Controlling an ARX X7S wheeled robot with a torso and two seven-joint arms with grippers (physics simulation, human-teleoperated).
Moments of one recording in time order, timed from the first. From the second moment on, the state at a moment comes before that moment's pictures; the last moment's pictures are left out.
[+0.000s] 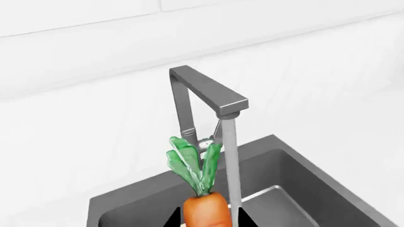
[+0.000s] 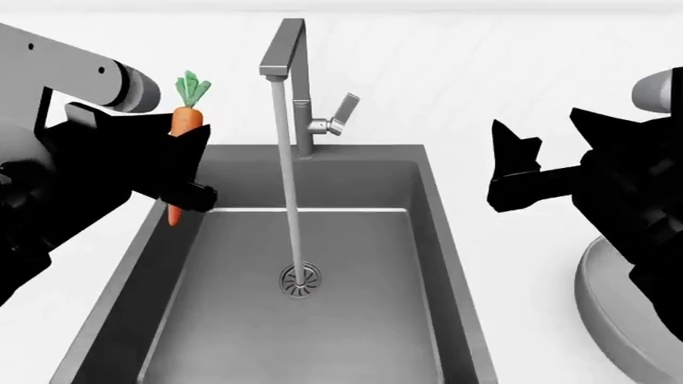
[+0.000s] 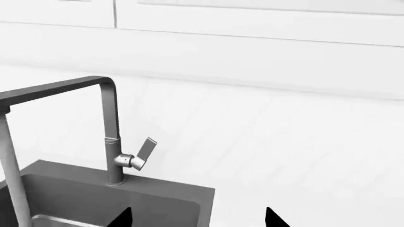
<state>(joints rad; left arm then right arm) -1.13 -0.88 0.29 0.47 -1.70 -1.13 -0.67 0.85 0.85 -0.09 -0.57 1.50 1.01 0.69</state>
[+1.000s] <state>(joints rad) -1.18 -0.88 0.30 0.49 -1.79 -1.11 -0.74 0.81 0.88 -0.07 -0.58 1.46 0.97 0.70</state>
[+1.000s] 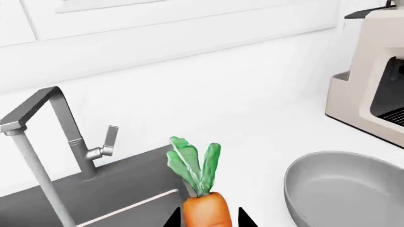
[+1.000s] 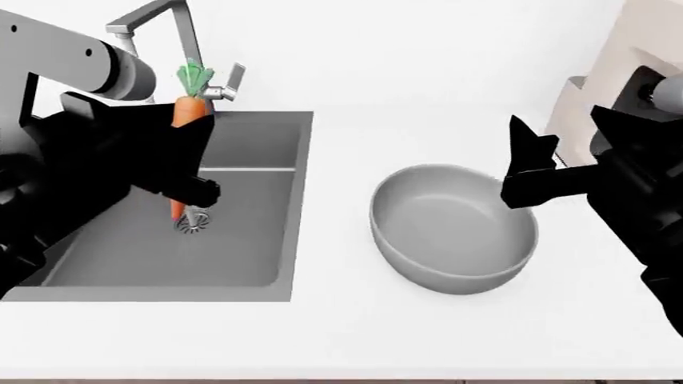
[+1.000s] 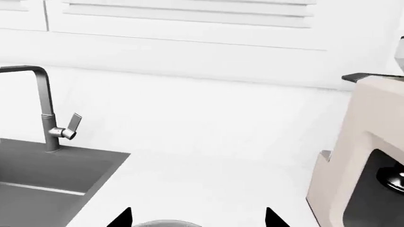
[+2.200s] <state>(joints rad) -1.60 -0.34 0.71 -0.07 -1.71 -1.27 -0.46 0.82 0.96 -0.02 -0.62 1.56 0.96 0.78</state>
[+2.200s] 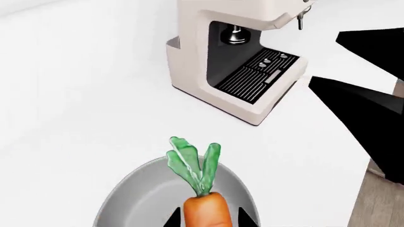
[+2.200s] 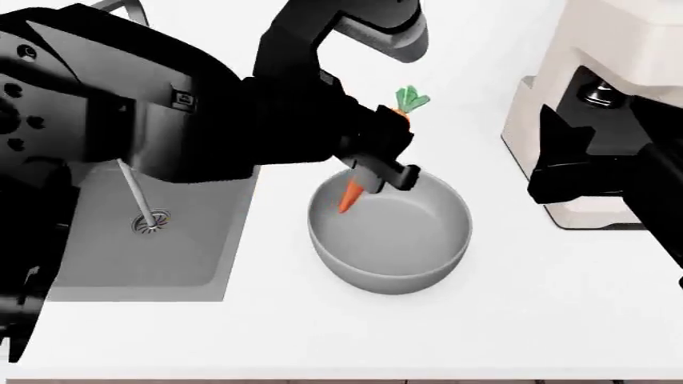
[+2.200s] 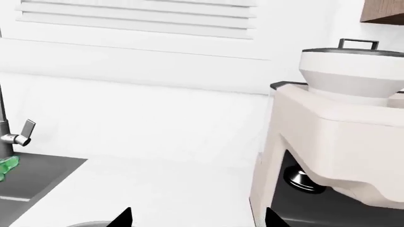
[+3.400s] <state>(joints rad) -1.54 -0.12 1.03 -0.50 -1.34 -1.12 -0.07 0.75 0.97 0.00 -0.63 1.55 0.93 0.77</state>
